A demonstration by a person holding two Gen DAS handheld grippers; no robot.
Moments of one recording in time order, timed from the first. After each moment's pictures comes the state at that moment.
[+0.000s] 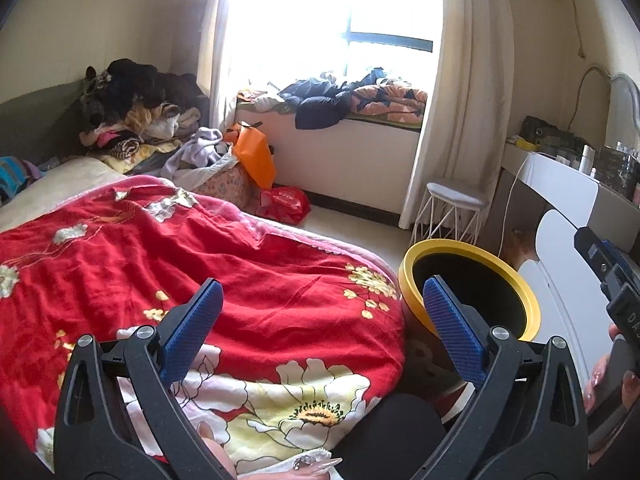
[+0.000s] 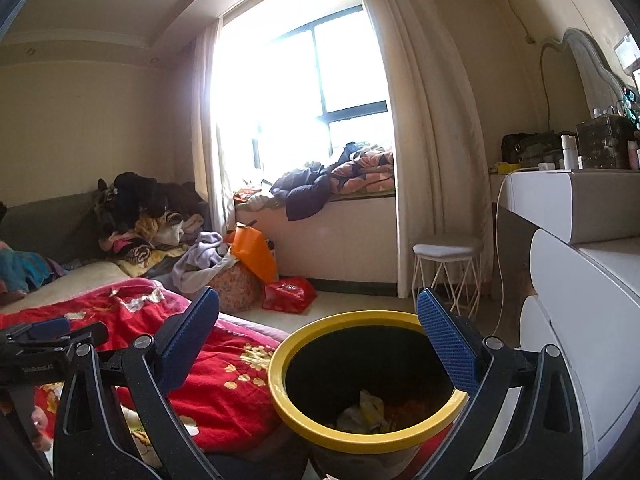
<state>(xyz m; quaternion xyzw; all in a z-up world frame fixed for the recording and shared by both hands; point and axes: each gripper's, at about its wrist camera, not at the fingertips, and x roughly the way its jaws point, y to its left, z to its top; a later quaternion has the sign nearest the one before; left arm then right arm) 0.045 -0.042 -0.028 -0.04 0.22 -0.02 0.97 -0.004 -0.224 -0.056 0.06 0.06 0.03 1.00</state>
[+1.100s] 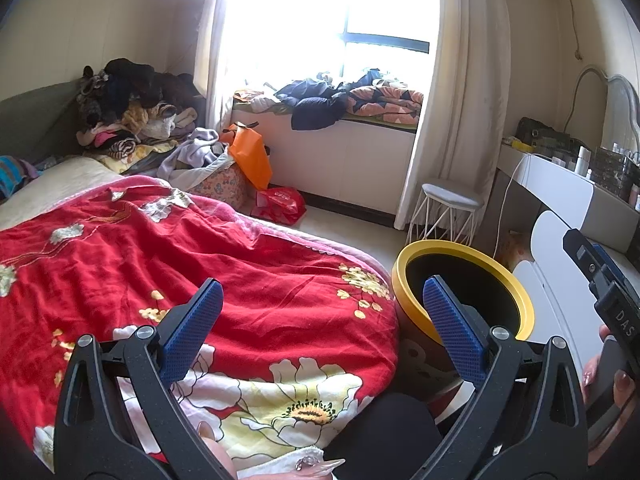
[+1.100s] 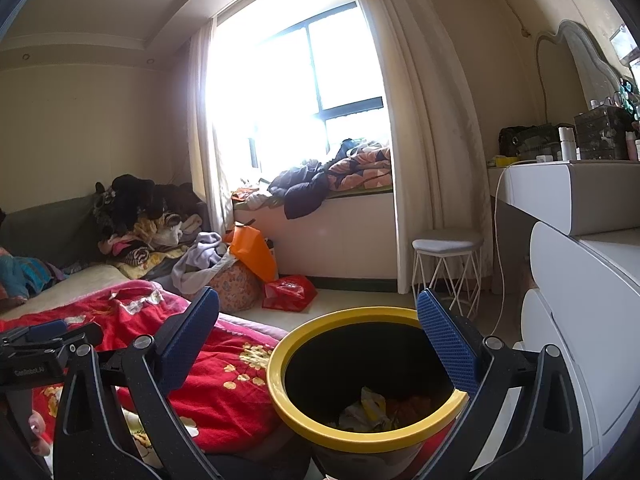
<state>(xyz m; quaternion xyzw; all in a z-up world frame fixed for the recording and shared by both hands) 0.042 -0.043 -0.028 -0.04 0.22 -0.03 0.97 -0.001 -0.227 -0.064 0.07 0.06 0.02 1.00</state>
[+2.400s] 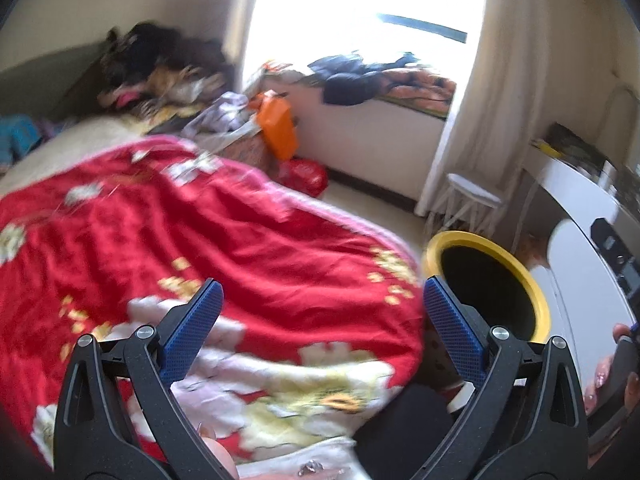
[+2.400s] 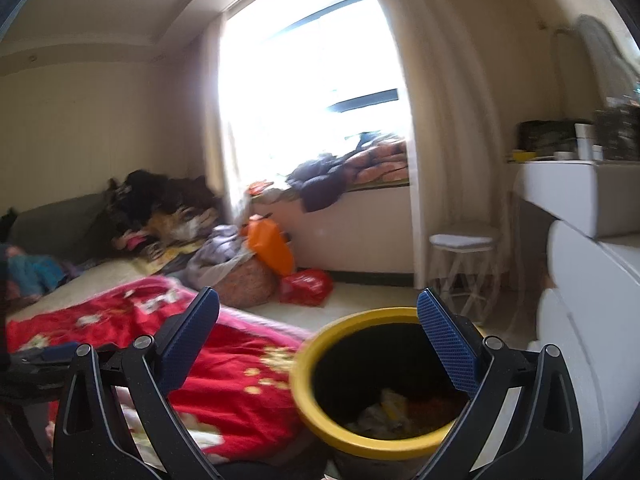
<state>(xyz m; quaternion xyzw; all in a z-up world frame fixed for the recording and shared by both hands) 0.053 0.006 -0.034 -0.09 0.28 0.03 0.95 0.028 -0.188 -0.043 0.06 0.10 0.10 0.99</state>
